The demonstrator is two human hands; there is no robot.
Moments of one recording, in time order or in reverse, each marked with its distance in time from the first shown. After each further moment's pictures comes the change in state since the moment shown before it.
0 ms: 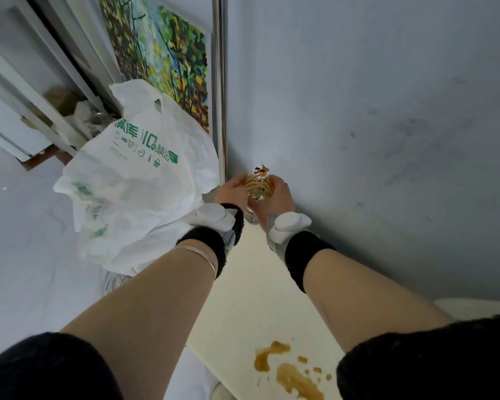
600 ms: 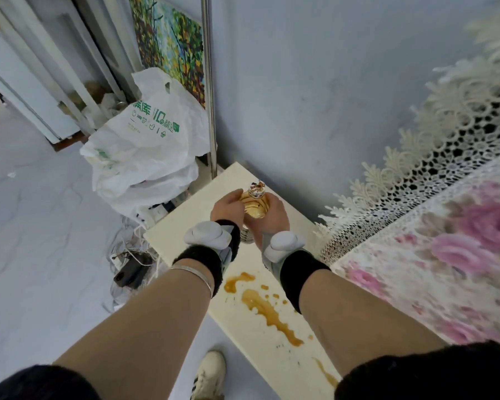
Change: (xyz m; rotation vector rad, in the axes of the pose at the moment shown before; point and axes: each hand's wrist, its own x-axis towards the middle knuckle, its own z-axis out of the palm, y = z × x) left_hand -0.202 -0.073 0.027 -0.057 0.098 -0.001; right_hand -0.165 0.092 -0.083 0.034 -0.109 -0.080
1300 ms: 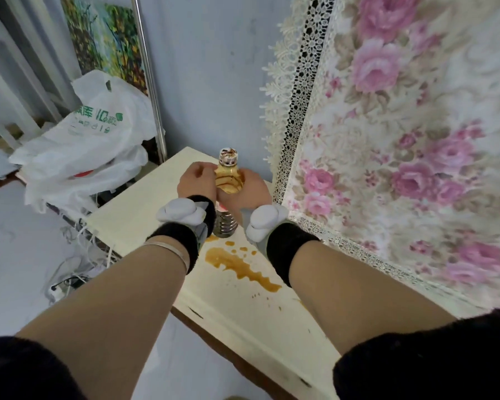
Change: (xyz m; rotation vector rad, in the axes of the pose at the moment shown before) left_hand -0.050 -0.119 0.037 0.059 0.143 0.458; right_hand -0.089 0.101 -0.010 -0.093 0.253 -0.266
